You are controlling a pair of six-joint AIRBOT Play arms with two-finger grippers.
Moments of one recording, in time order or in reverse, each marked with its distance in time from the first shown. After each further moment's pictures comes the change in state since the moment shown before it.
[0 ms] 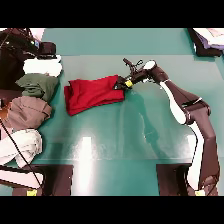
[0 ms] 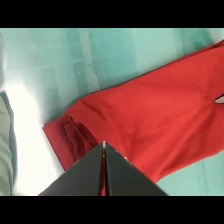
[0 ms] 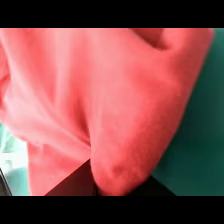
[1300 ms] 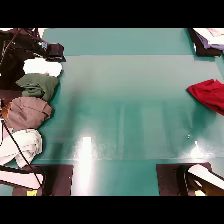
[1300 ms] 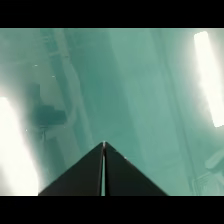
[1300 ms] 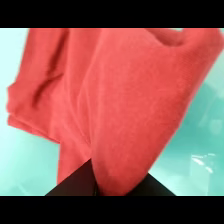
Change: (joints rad) left arm -0.058 0.000 0.000 -0.080 -0.032 0.016; right arm -1.314 1.060 -0.973 -0.438 -0.270 0.081
